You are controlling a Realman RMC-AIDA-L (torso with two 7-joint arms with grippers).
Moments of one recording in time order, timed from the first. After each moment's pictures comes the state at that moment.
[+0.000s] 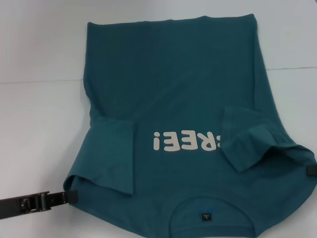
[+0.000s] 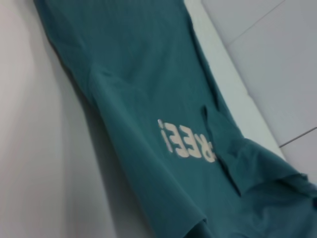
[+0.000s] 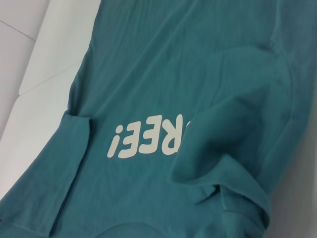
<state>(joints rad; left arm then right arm) -0.24 -2.18 0.79 1.13 2.09 1.62 -2.29 0.45 1.86 -0.46 -0.71 -2.34 -1.66 2.25</state>
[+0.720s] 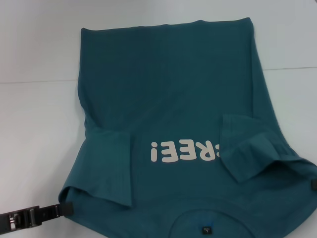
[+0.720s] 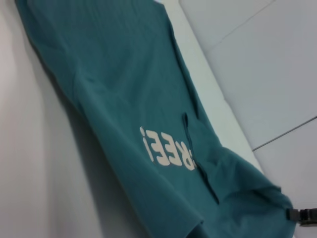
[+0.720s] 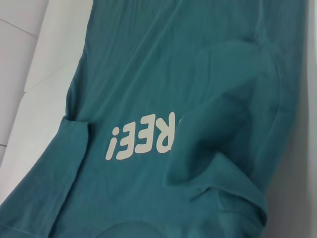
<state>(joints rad) -0.19 -2.18 0.73 1.10 2.04 1.72 -2.24 0.40 1.86 -0.45 -0.69 -2.34 -1.70 2.25</state>
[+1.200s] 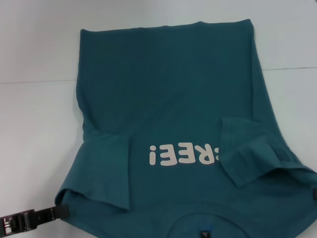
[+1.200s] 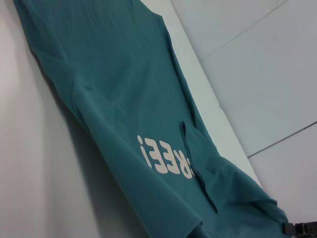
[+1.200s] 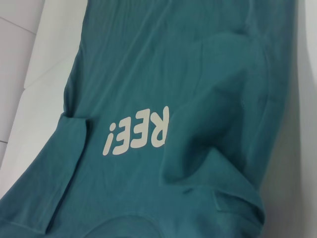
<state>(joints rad) -0.18 -2.18 0.68 1.08 2.03 1.74 -2.21 0.37 1.87 -0.45 -0.69 -2.34 -1.71 2.24</state>
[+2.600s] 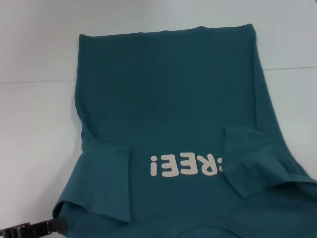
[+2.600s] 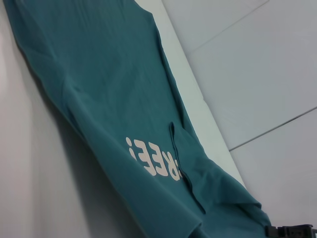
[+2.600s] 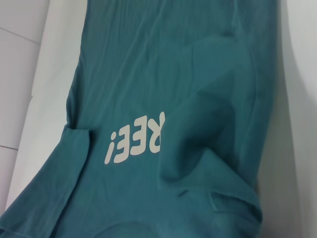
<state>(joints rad) -0.16 -2.18 0.64 1.06 2.04 1.83 -2.20 0.30 1.88 -0.39 -0.69 -2.34 -1.76 2.21</state>
